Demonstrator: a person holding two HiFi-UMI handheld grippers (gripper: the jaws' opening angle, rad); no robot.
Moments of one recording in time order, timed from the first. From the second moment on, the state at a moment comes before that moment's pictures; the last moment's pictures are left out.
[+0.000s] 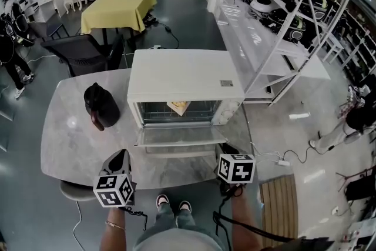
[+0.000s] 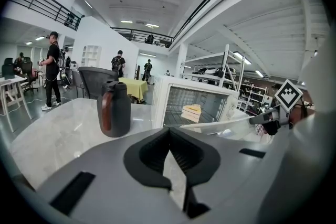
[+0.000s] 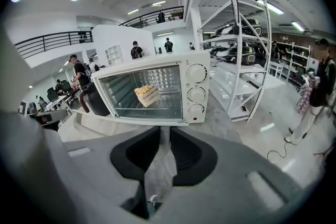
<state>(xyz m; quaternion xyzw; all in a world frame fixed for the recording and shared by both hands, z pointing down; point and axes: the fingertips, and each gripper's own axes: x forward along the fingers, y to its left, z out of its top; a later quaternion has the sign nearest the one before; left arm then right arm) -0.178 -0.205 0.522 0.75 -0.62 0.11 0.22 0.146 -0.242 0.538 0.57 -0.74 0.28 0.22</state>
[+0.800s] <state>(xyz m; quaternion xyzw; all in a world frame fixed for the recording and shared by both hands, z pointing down) -0.173 -0.196 0.531 0.74 -0.62 0.13 0.23 0.146 -0.213 0.564 0.54 -0.74 0.31 0.24</state>
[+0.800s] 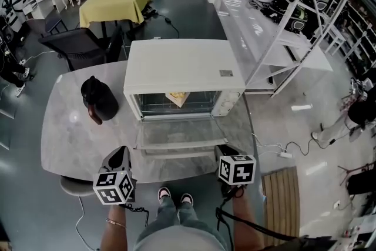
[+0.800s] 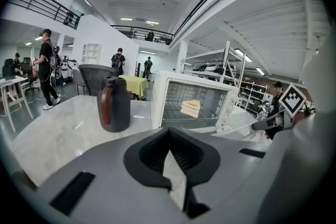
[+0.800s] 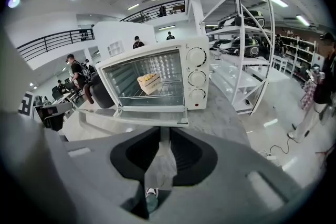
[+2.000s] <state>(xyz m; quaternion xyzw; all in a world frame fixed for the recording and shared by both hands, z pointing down) -0.165 -0.190 0.563 0.73 -0.62 0.15 0.25 0.150 -0.182 0.619 0.52 -0.73 0.35 0.26</state>
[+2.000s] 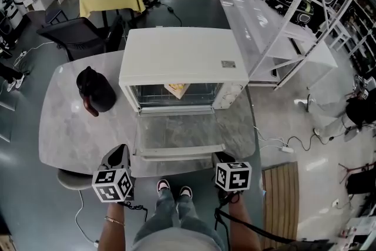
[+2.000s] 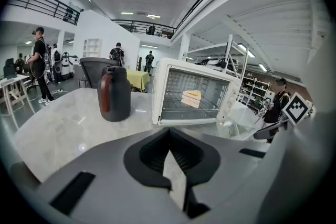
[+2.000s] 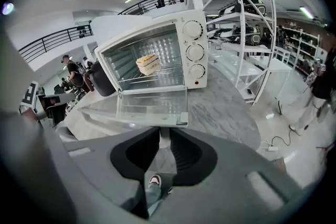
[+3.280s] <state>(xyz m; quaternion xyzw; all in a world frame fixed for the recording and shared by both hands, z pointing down) -0.186 -0.169 0.603 0.71 -0.62 0.18 0.28 0.152 -0.162 0.682 0.52 -0.71 0.38 0.29</state>
